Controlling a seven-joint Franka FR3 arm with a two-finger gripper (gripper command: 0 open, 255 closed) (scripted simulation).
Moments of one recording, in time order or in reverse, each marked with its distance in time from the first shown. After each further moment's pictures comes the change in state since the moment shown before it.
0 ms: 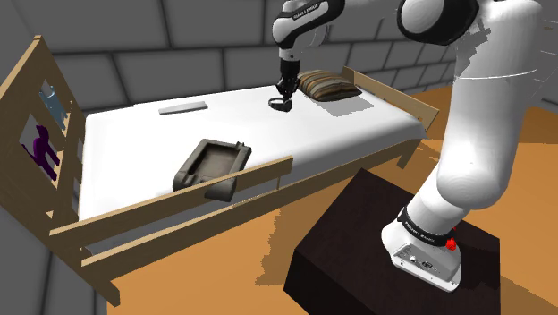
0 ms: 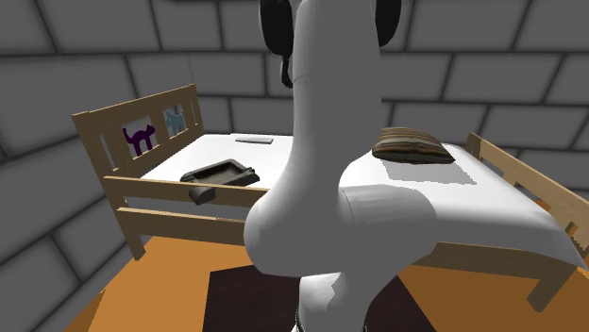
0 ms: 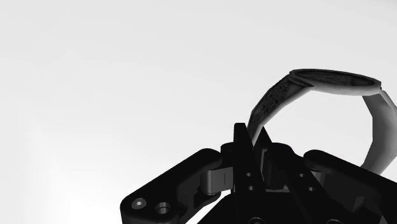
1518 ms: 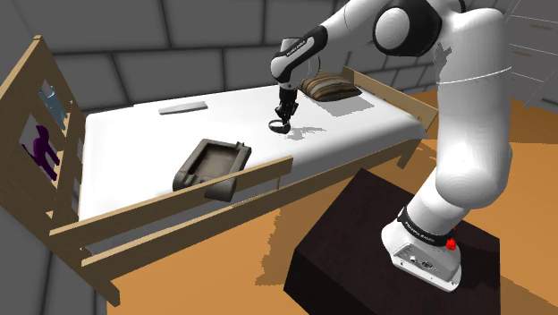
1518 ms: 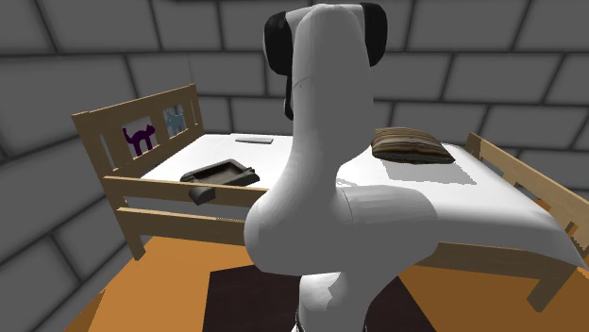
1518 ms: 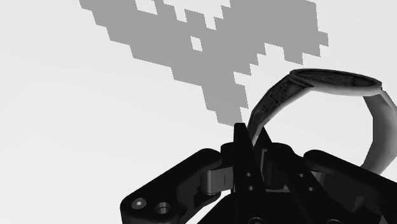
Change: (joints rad) arm -0.028 0.157 0.014 -0.064 0.039 0.216 -0.045
